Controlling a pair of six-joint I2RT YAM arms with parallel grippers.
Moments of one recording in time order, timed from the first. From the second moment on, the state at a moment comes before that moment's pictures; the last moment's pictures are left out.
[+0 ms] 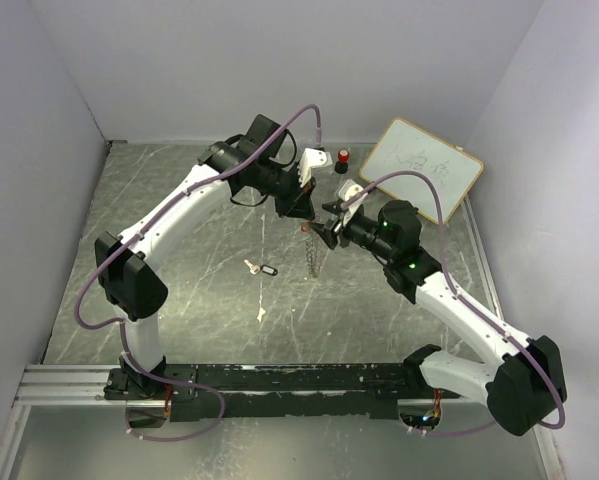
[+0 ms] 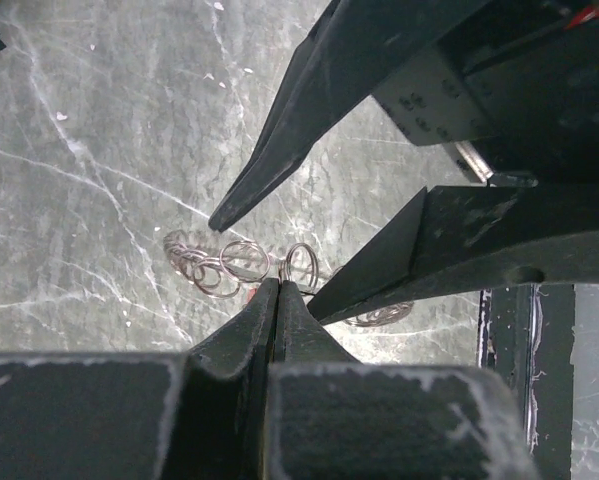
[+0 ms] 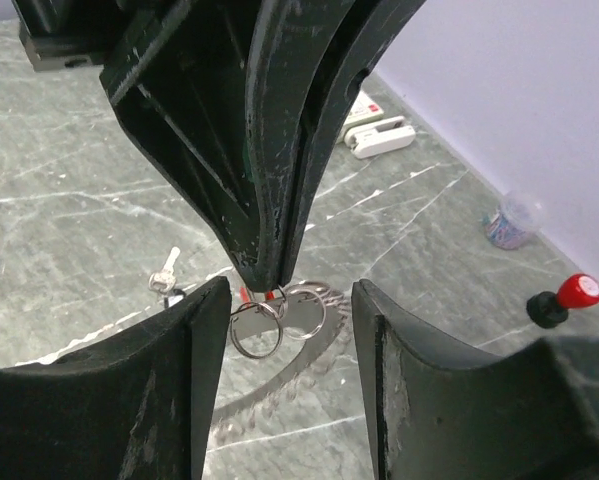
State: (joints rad) left arm -0.68 1.87 1.96 -0.91 0.71 0.45; right arm 0.52 1.07 0.74 0.24 -0.40 -0.26
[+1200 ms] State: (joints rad) left arm -0.66 1.80 1.89 -0.78 0.65 0.38; right arm 0.51 1.11 0.73 0.30 -0.43 -0.23
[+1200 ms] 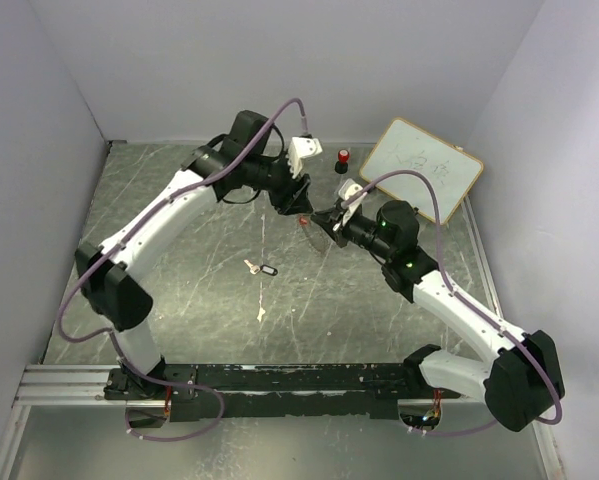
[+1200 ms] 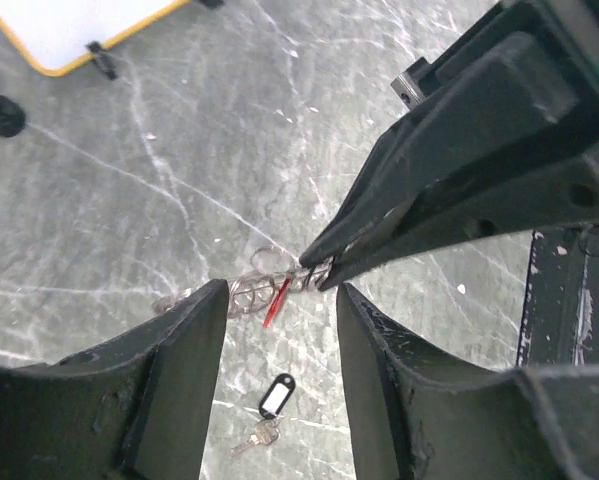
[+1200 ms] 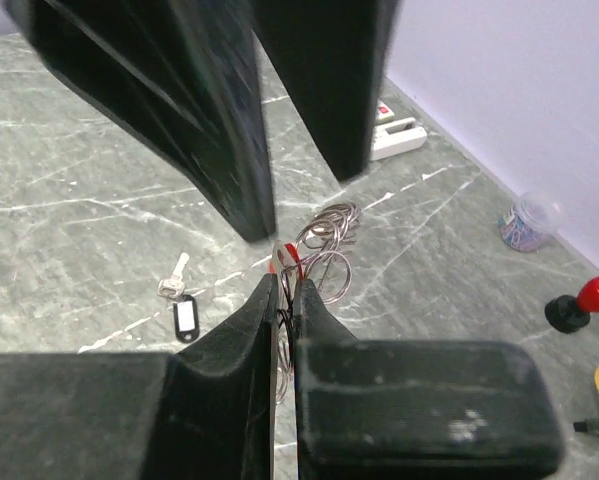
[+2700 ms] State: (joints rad) left arm -0.63 1.54 0.74 1.20 0.65 -0.23; right arm 0.38 1.03 0.74 0.41 -0.63 0.06
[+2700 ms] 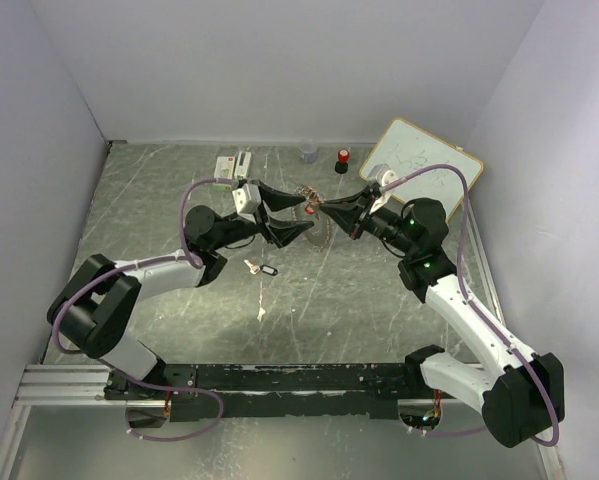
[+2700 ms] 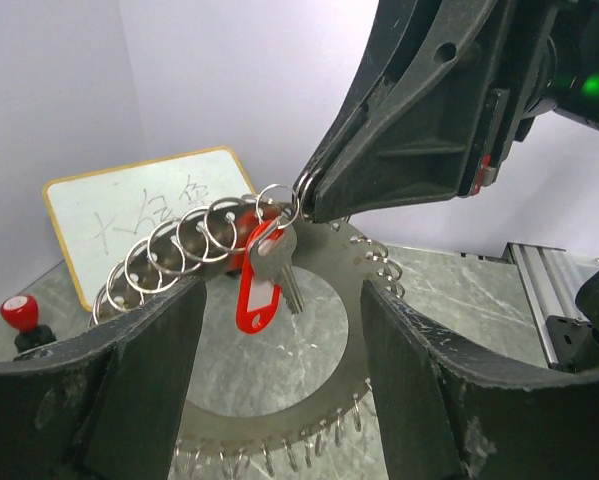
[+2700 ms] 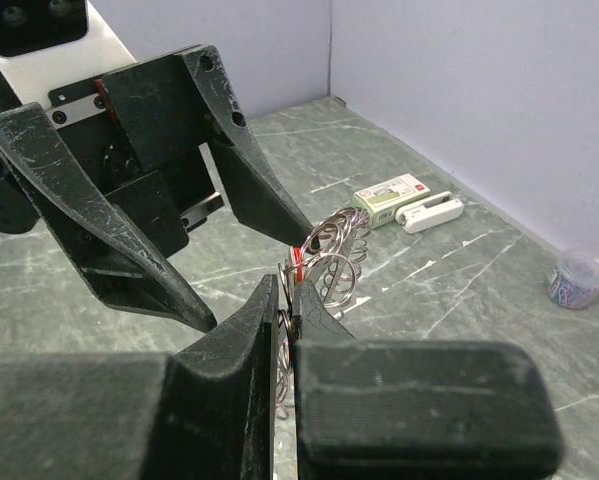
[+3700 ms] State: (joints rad) left arm -0.66 1.62 0.88 1.14 0.71 -0.25; right arm 0.37 1.03 0.74 0.43 -0.61 0.07
